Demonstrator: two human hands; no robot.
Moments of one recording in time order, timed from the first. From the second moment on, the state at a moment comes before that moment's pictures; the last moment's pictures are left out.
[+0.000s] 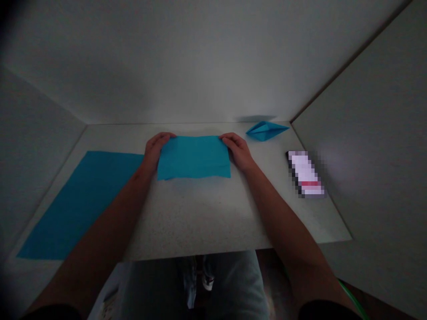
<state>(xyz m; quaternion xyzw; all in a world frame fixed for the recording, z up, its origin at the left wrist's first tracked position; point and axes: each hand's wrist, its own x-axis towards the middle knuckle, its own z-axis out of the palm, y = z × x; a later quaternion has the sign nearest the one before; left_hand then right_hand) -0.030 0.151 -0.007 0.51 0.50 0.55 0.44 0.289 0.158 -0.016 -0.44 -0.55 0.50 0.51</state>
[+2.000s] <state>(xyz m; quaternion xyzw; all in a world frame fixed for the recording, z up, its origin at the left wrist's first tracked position) -0.026 0.150 -0.021 0.62 0.47 0.50 0.38 0.293 0.159 -0.021 -0.42 -0.67 0.39 0.48</state>
